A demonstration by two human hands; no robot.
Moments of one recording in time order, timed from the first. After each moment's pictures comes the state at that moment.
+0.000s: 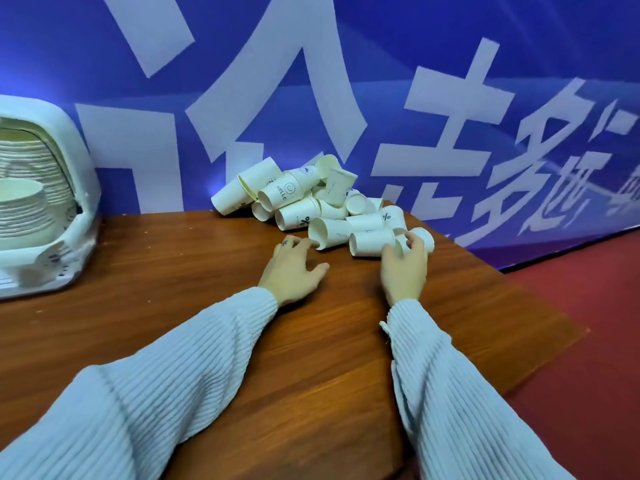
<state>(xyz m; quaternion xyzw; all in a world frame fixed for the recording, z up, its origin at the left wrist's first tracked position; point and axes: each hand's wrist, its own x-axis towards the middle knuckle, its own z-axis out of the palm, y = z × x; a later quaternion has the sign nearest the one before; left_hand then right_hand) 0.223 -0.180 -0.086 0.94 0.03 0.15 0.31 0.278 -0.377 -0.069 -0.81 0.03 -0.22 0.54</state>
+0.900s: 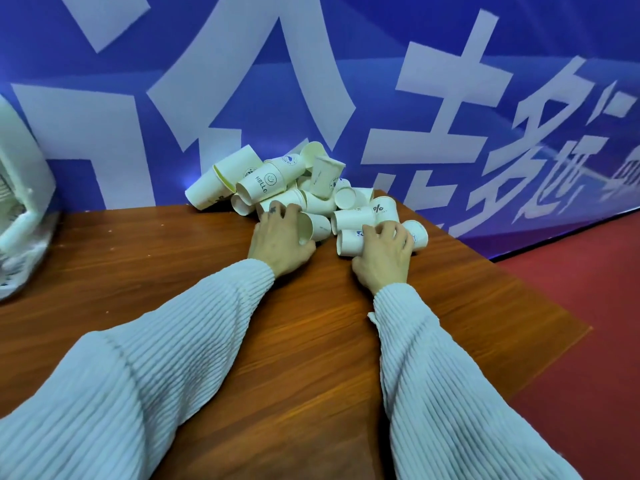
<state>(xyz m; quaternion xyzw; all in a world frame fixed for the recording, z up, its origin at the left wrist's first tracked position) 0.281 -0.176 -0.069 0.95 0.07 0.23 0.21 0.321 -0.367 -0.074 -0.97 -0.10 -0.23 0.06</state>
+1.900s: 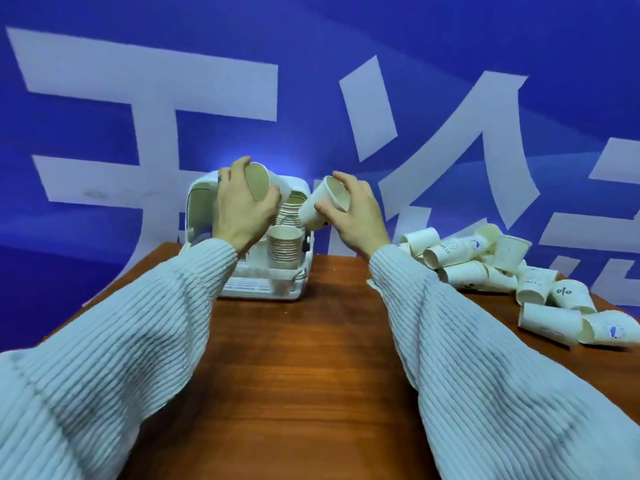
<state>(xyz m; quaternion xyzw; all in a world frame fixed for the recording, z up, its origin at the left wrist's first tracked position) -0.026 0.084 0.069 0.76 0.27 0.53 0.26 0.121 -0.055 0.071 -0.72 -0.48 -0.11 0.49</state>
